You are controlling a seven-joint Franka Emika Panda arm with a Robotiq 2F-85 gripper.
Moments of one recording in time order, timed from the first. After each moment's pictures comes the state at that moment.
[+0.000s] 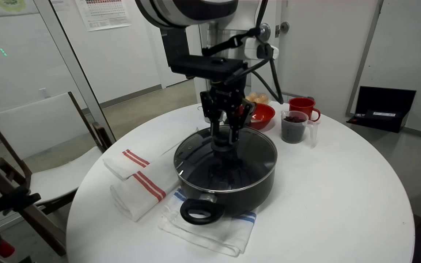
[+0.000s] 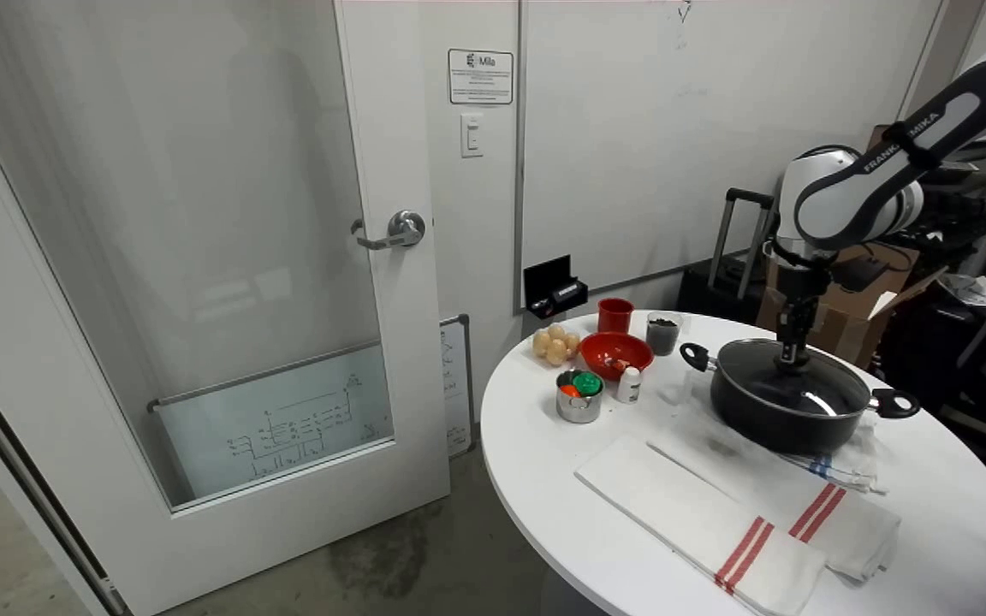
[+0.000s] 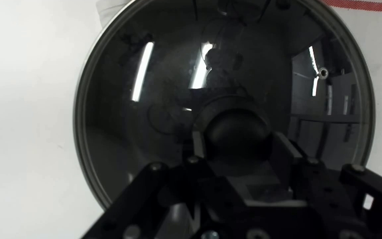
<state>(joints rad) -0.19 0.82 0.00 -1.74 -0.06 2.39 -0.24</state>
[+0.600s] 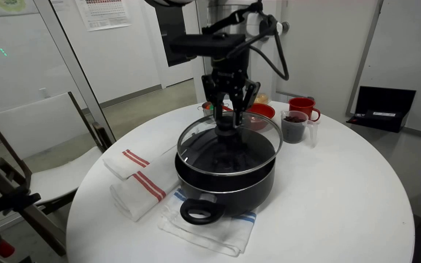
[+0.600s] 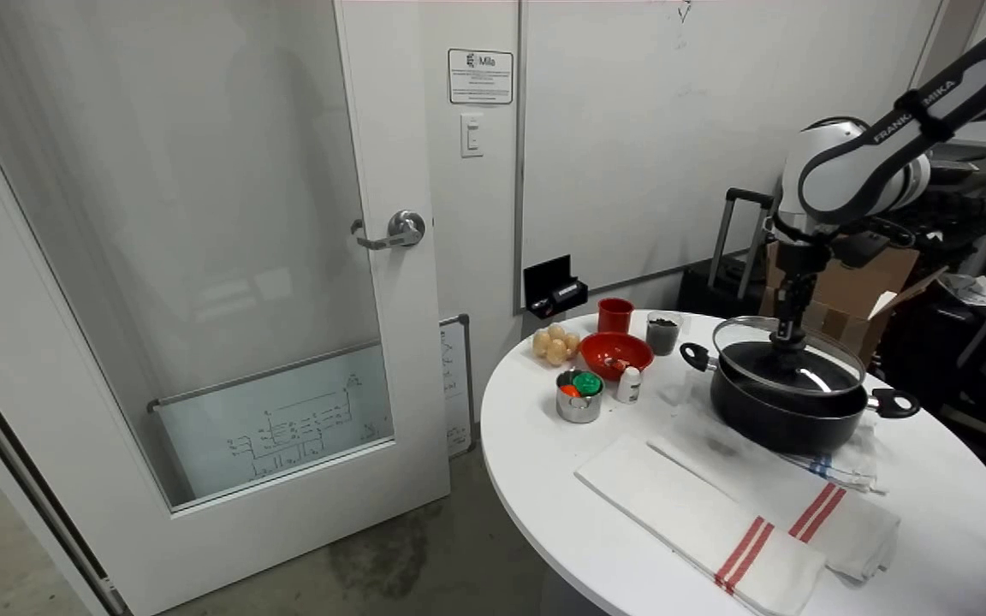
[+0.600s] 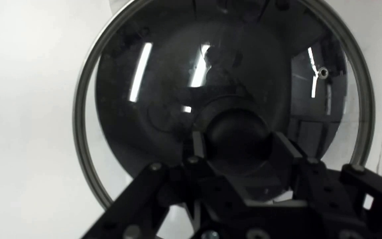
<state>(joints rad) -0.19 0.75 0.00 -1.75 -0.06 2.38 -0.24</state>
